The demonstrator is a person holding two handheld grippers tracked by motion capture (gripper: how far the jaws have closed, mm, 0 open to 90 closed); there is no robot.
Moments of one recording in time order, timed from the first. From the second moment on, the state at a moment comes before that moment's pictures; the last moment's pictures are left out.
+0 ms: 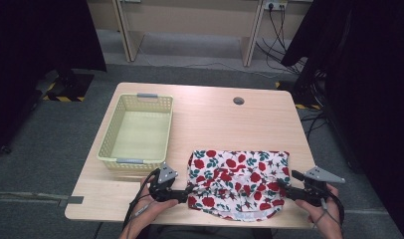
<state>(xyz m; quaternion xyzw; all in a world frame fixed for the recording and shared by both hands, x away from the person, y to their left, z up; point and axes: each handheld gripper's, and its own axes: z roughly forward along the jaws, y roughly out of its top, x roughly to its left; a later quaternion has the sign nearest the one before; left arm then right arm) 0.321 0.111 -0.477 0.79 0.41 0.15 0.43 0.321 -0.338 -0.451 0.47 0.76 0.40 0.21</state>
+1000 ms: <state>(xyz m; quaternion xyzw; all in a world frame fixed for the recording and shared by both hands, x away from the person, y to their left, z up) 0.296 0.145 -0.482 0.79 0.43 0.18 0.40 0.274 -0.338 -0.460 0.46 0.76 0.42 0.21</state>
